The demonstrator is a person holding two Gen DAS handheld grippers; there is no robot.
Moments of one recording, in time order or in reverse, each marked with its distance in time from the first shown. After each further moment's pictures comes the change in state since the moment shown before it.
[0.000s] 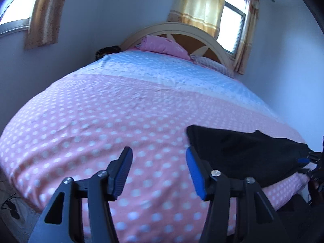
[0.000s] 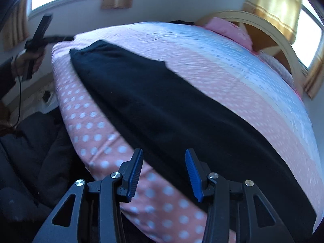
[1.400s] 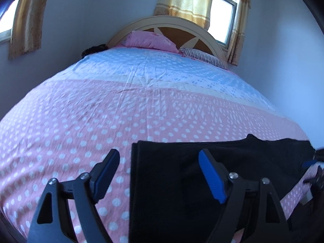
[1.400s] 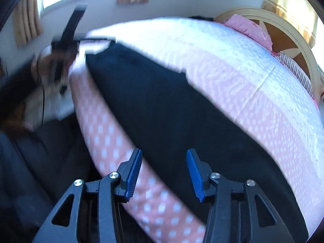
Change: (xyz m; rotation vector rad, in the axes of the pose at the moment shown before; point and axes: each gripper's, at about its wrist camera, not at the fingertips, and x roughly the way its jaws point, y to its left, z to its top) left arm 0.057 -0.086 0.020 0.072 0.034 0.009; right arm -0.008 -0.023 0.049 0.010 0.018 0.171
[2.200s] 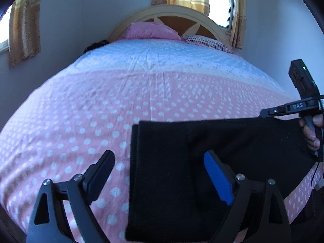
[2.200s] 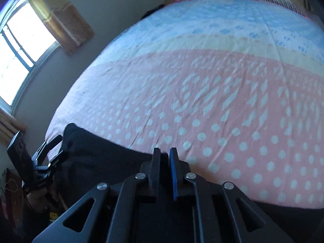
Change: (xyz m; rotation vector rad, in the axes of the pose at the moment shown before) left arm 0.005 -0.009 -0.018 0.069 0.054 0.082; right arm 0.131 -0.071 0.106 0.542 -0.028 0.142
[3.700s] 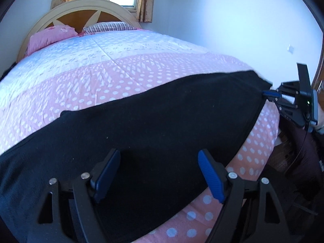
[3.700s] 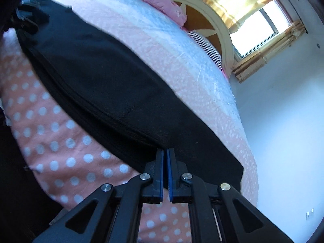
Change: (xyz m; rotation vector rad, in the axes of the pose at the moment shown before) left arm 0.013 -0.244 -0.010 0.332 0.147 -0.500; right arm -0.226 -0.113 -0.234 -0.508 -0.015 -0.922
